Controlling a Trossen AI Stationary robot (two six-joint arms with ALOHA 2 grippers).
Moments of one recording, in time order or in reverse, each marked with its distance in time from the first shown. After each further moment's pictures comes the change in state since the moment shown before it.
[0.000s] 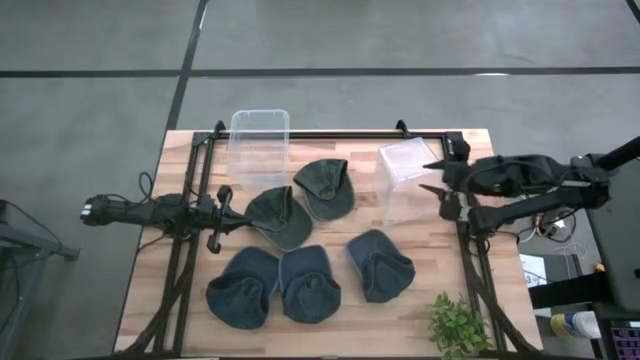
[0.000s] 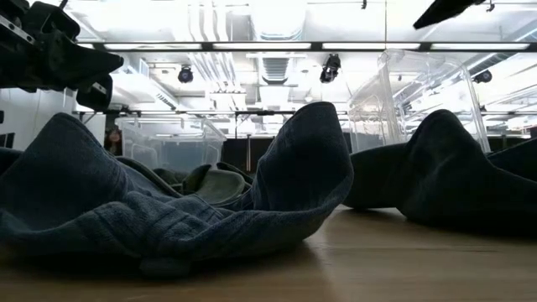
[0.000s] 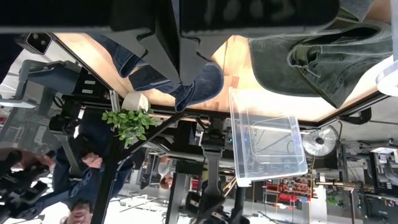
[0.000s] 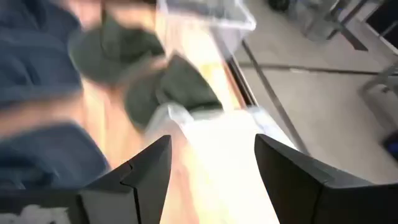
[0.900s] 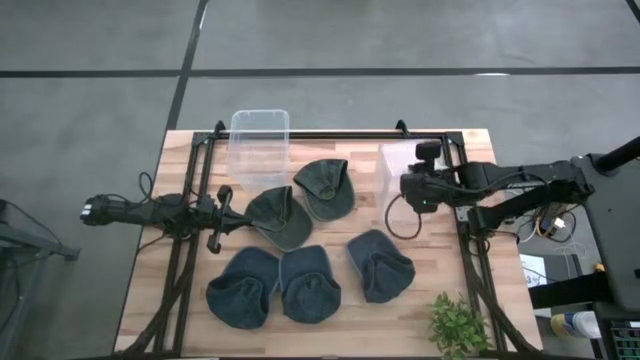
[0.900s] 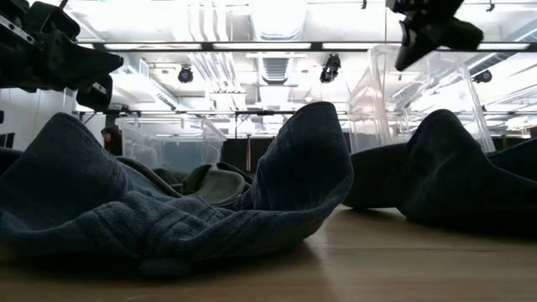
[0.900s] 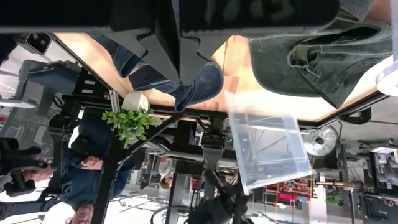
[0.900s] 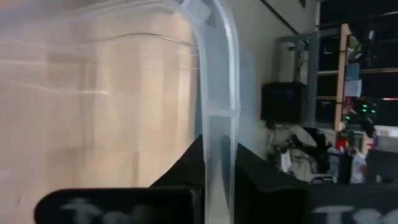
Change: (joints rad) left arm 0.000 0.000 0.000 0.000 -0.001 0.000; right arm -0.037 0.413 0.096 -0.199 0.309 -0.200
